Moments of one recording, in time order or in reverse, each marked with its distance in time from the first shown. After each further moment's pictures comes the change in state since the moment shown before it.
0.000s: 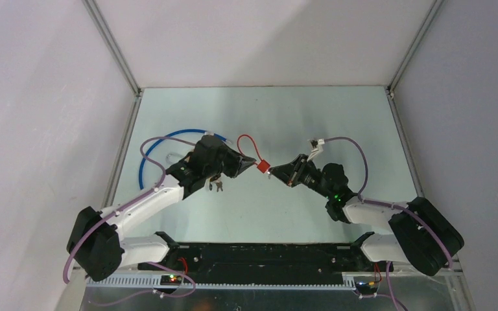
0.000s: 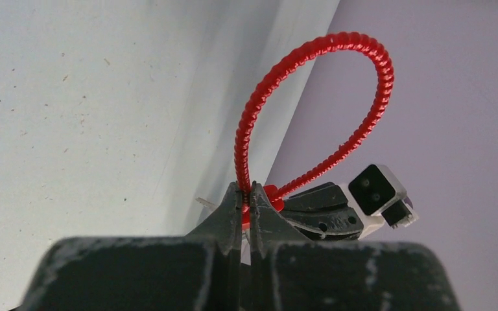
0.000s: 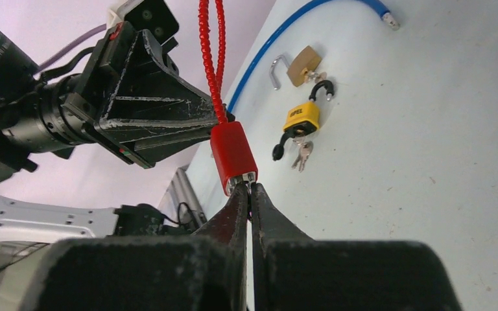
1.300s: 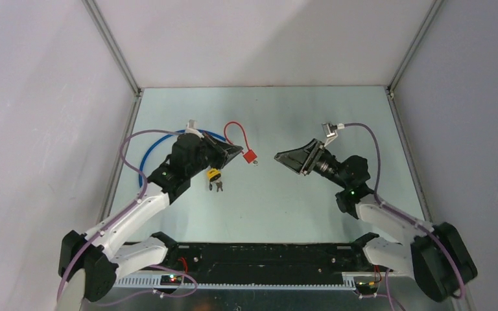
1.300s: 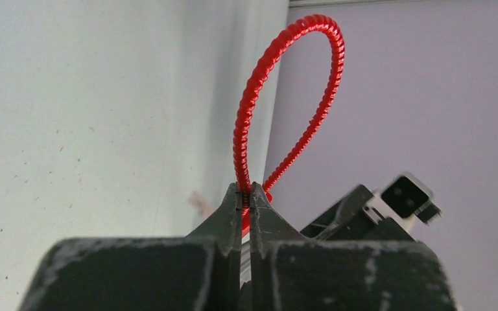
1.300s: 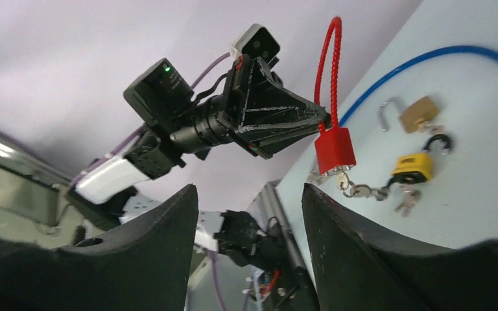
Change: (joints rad) left arm 0.132 -0.175 -0.047 0.107 0.024 0.199; right arm -0.146 -0.128 0.106 0.095 -0.285 0.307
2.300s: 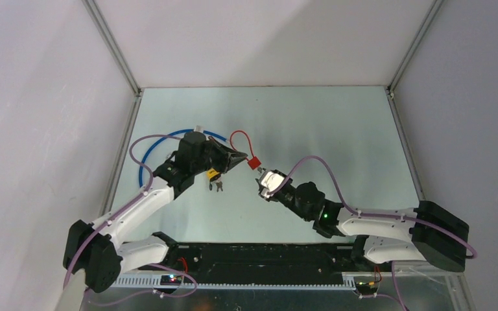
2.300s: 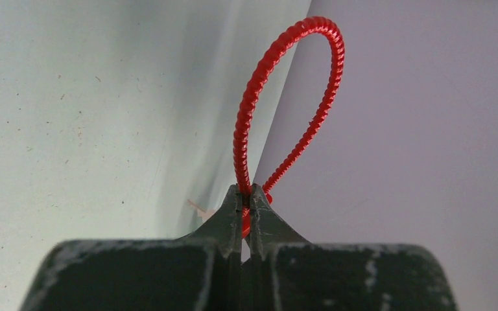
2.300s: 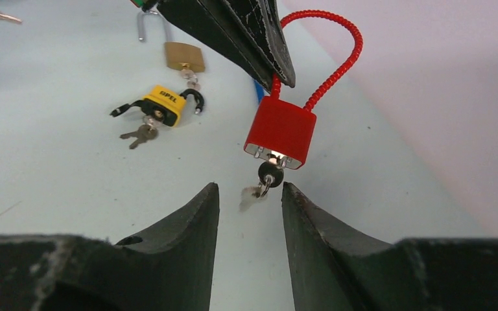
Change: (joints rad) left arm 0.011 0.099 0.024 -0.087 0.114 -0.113; right arm 0.627 0.036 0.024 -0.372 0.843 -1.590
